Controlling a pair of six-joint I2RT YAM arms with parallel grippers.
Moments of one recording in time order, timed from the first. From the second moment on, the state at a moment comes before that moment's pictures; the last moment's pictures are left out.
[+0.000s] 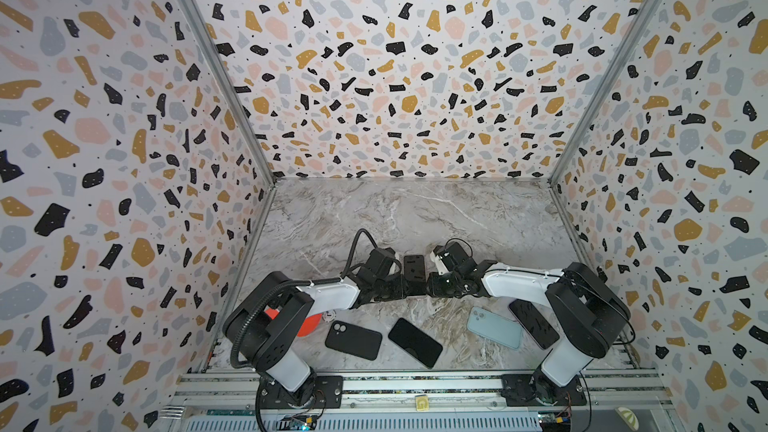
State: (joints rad) left arm -0.66 1.60 0.68 0.03 0.32 -0.71; right arm 0.71 1.68 0.84 -0.15 -0.31 0.64
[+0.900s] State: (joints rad) left arm -0.65 1.63 0.66 0.08 0.33 -0.71; right arm 0.66 1.71 0.77 0.08 -0.39 0.70
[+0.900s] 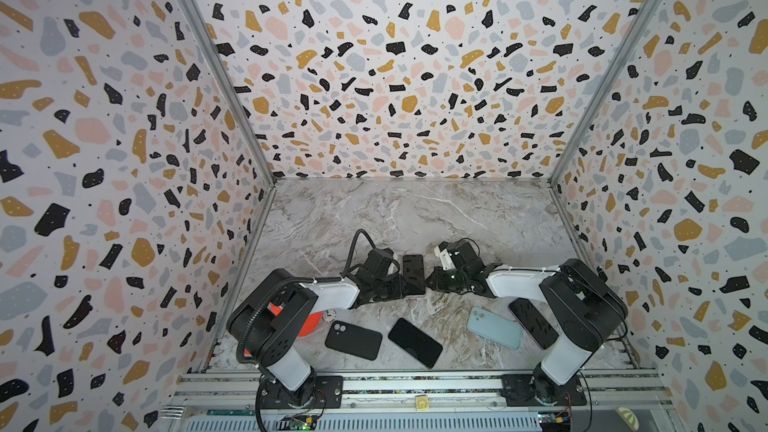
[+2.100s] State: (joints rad) left arm -0.65 1.58 0.60 0.11 0.34 -0.71; right arm 0.81 1.65 0.91 -0.27 -0.16 0.71
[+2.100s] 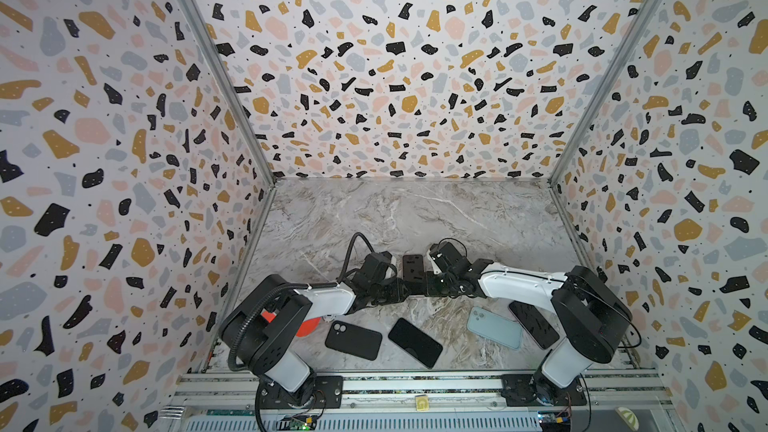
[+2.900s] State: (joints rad) left arm -0.65 1.59 0.60 0.13 0.36 -0.71; right arm 0.83 1.70 0.95 -0.30 -0.09 0.73
